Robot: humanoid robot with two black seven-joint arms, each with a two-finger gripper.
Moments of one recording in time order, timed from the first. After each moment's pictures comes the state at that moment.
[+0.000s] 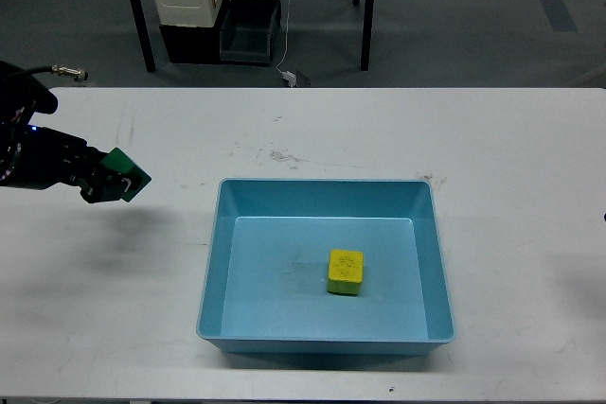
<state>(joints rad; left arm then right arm) -1.07 0.93 -0.22 -1.36 1.91 -0.49 -0.49 -0.28 -0.33 1.56 1.52 -0.71 0.35 0.49</state>
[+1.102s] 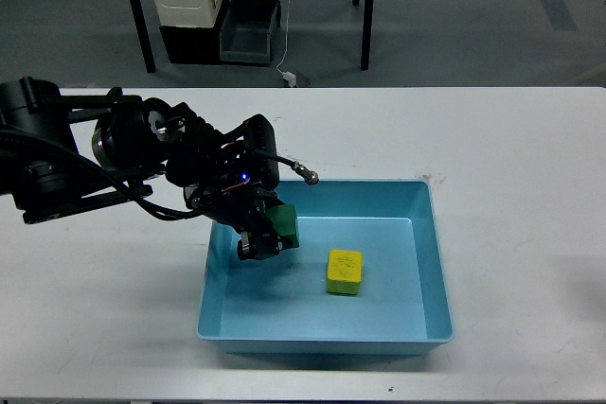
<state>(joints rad) -1.28 0.42 0.12 -1.29 2.17 -0.49 -0.49 -0.29 -0.33 1.56 1.50 -0.71 0.34 0.49</state>
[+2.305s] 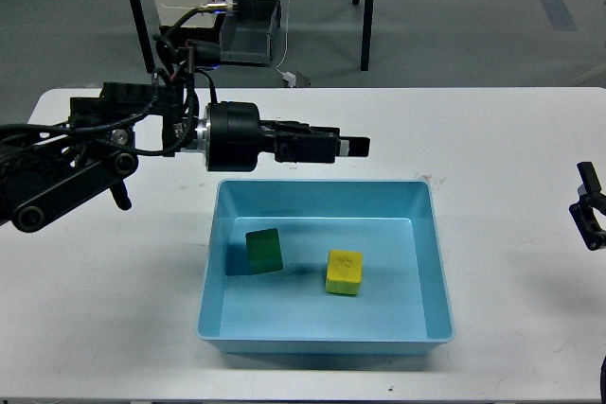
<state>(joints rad) -0.84 0.45 -0.60 -1.29 1.37 -0.49 -0.49 -0.22 -0.28 1.51 1.51 -0.64 0.49 0.48</state>
